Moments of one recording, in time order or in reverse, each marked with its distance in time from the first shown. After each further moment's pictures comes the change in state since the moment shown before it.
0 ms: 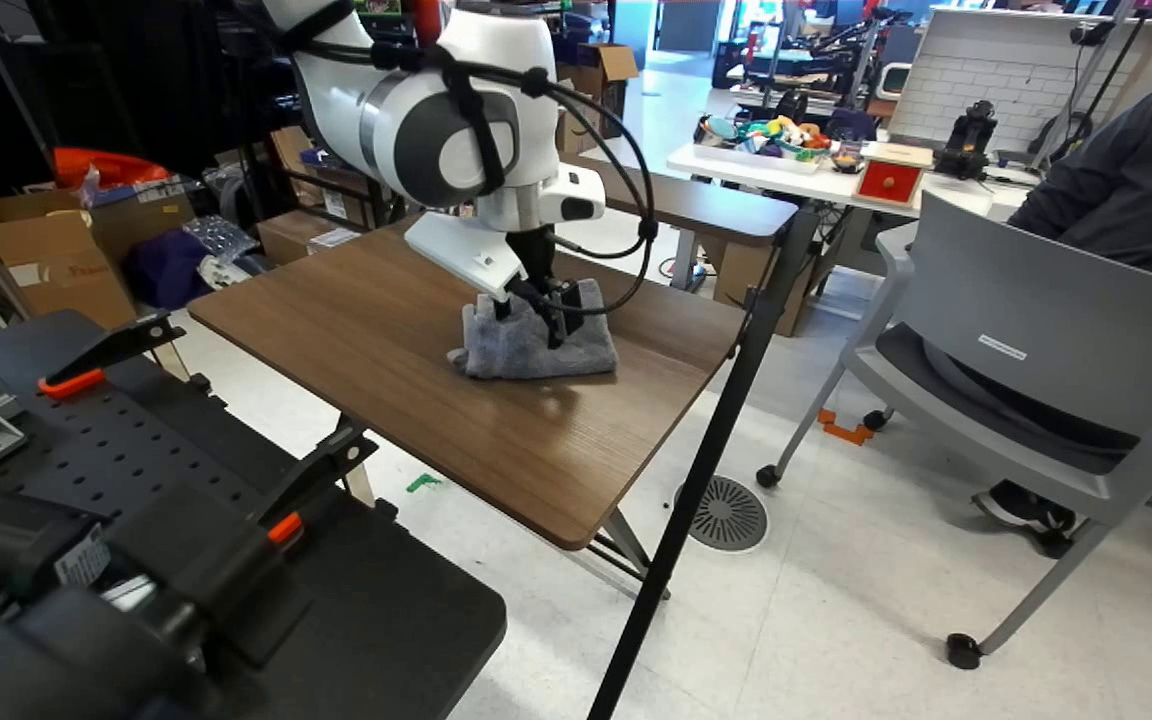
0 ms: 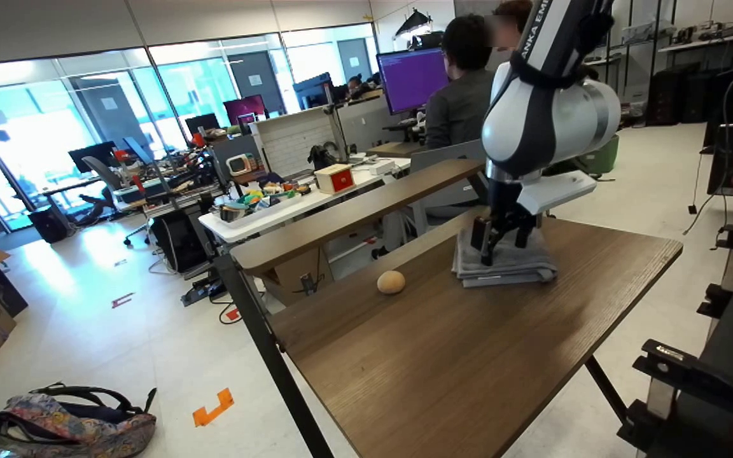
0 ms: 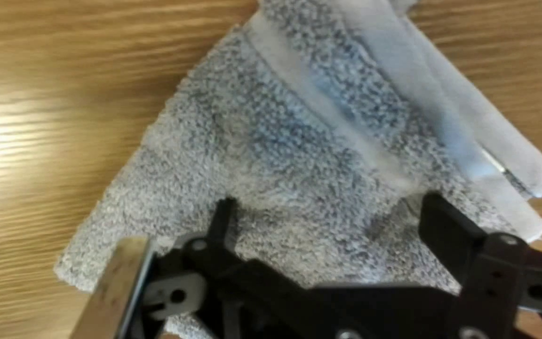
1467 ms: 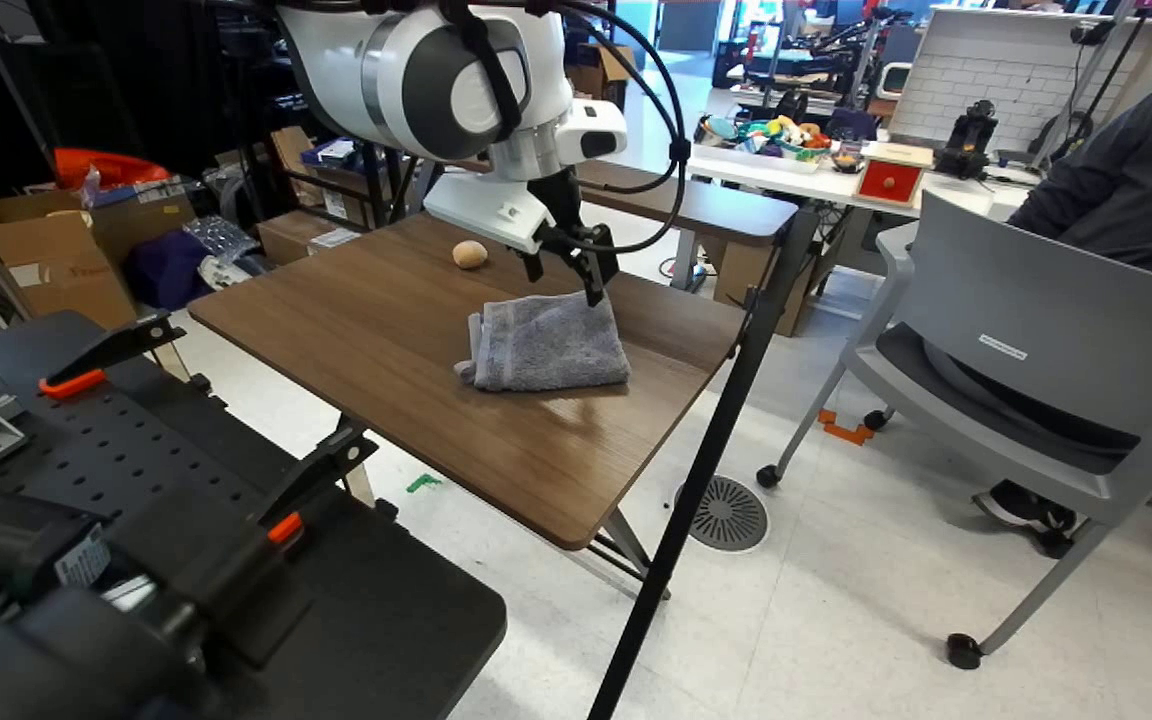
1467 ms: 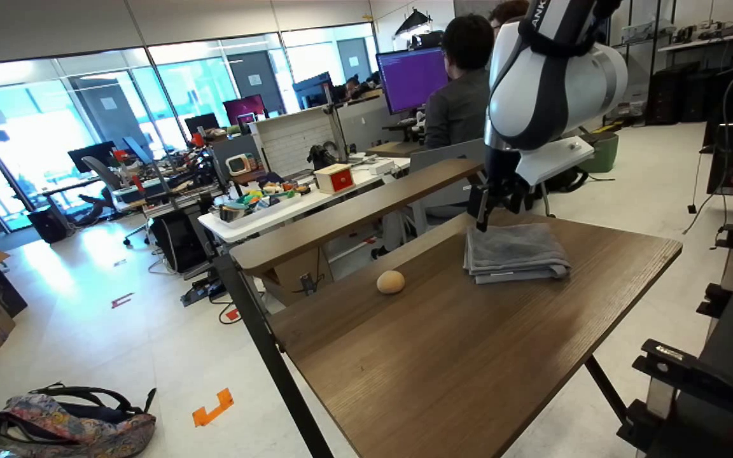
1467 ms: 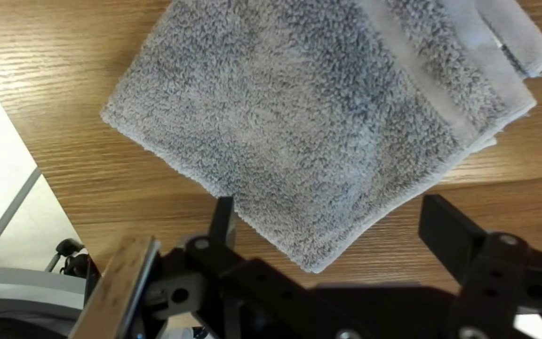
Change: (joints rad) arm 0.054 -0.084 -0.082 -0.040 -0.070 0.093 0.042
